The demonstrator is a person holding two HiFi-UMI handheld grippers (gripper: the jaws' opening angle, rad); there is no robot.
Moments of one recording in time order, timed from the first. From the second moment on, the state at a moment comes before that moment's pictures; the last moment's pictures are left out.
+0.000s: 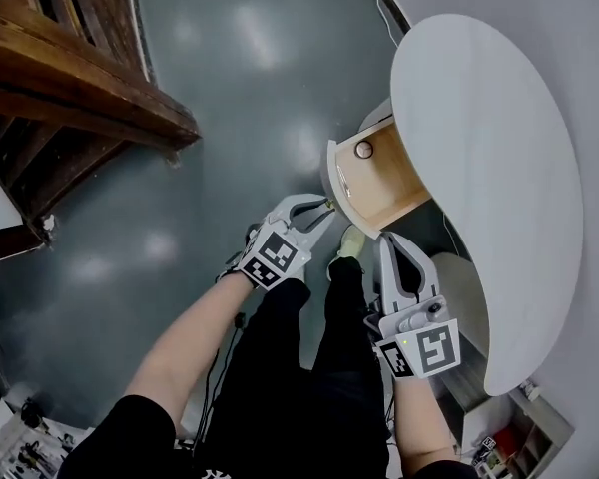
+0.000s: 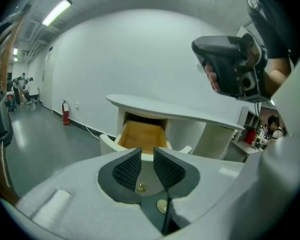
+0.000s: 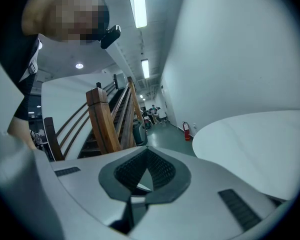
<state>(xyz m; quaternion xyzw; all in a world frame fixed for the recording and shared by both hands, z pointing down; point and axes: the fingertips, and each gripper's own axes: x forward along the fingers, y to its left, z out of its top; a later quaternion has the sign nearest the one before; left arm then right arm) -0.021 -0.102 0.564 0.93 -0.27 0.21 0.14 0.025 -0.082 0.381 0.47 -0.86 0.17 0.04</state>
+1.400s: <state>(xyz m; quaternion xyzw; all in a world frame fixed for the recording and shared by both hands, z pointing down) -0.029 -0.116 0.189 0.92 -0.36 0.04 0.11 0.011 -0.109 0.168 0.46 -0.88 0.09 0.01</state>
